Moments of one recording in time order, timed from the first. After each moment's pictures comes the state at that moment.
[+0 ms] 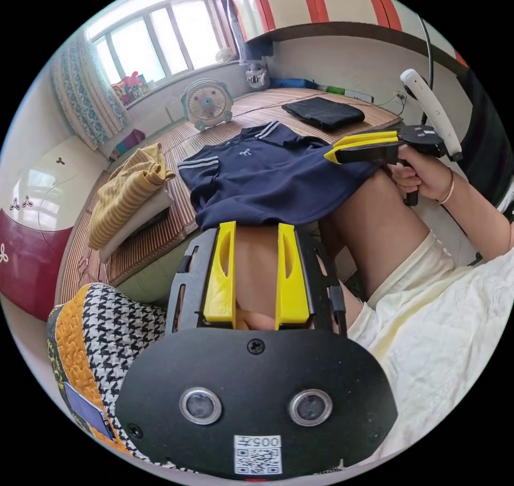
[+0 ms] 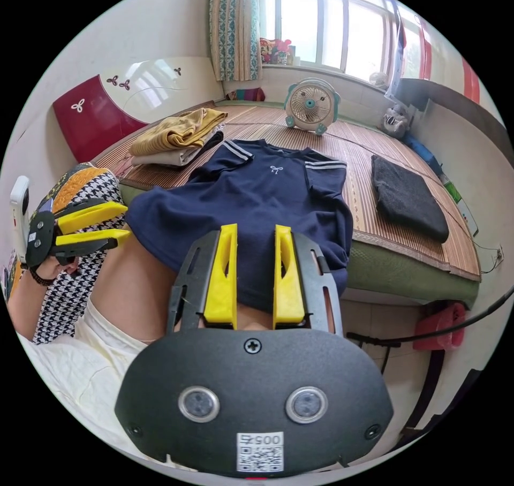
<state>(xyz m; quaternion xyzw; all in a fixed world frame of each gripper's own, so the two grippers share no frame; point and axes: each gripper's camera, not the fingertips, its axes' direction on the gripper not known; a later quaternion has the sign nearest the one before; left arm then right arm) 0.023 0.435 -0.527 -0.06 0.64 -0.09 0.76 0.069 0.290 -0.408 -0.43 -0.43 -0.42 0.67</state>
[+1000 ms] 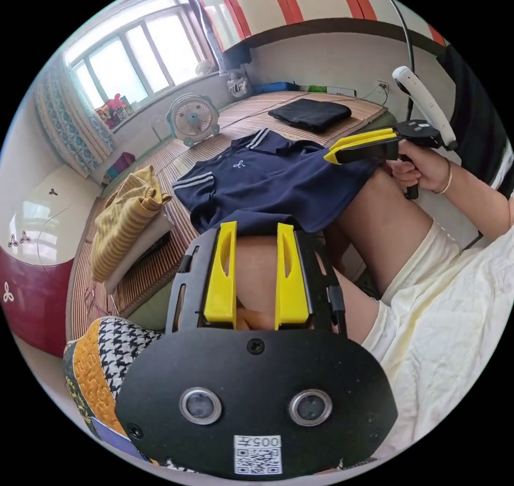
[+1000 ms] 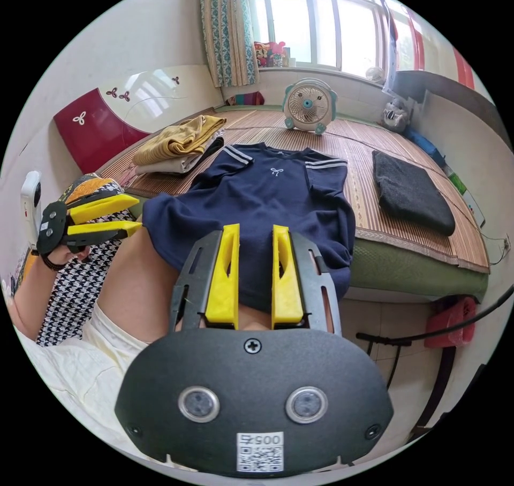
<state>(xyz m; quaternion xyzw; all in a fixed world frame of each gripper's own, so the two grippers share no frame) 0.020 0.433 -0.525 -0.01 0.65 -0.03 0.76 0.090 0.315 -0.394 -0.45 -0.44 -0.39 0.67</state>
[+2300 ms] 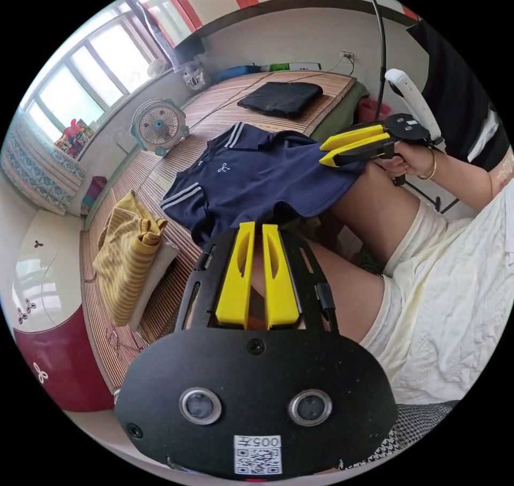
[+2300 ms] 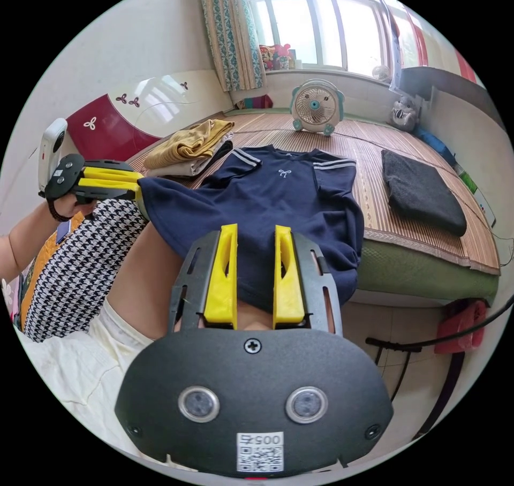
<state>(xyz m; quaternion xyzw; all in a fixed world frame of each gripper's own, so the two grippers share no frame) -0.005 0.386 -0.463 0.02 0.68 0.06 0.73 0.102 0.330 -0.357 -0.46 -0.47 -0.37 0.66</state>
